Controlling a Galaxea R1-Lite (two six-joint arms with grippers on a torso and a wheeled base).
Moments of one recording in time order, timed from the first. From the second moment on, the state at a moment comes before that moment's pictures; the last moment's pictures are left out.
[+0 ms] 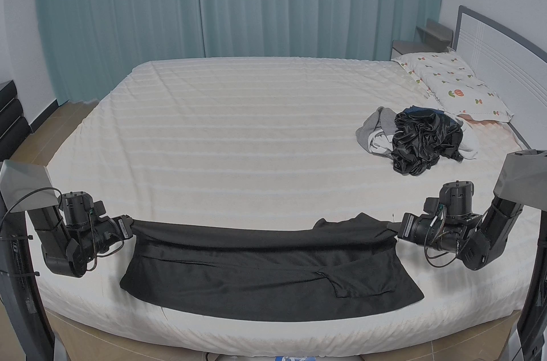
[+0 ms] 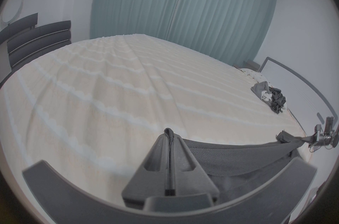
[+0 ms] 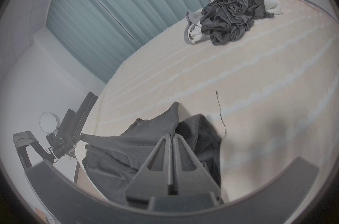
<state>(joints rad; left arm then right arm) 0.19 2.32 -0.54 -1.30 -0.27 -0.22 0.16 2.20 -0.55 -1.08 0.26 0.49</state>
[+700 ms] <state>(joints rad) 0.20 2.52 -0.33 -1.56 -0.27 -0.17 0.16 2.28 -0.32 -1.28 0.26 0.46</state>
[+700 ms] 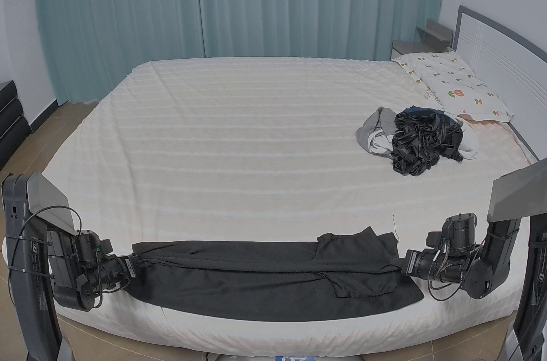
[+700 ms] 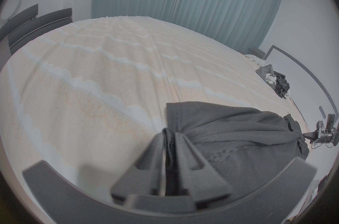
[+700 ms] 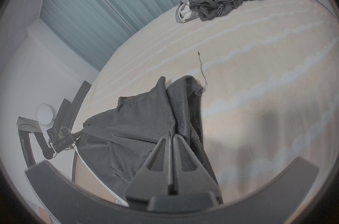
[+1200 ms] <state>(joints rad) 0.22 2.47 -0.30 -1.55 -0.25 -0.22 0.15 2.27 -0.29 -1.39 0.26 0.50</state>
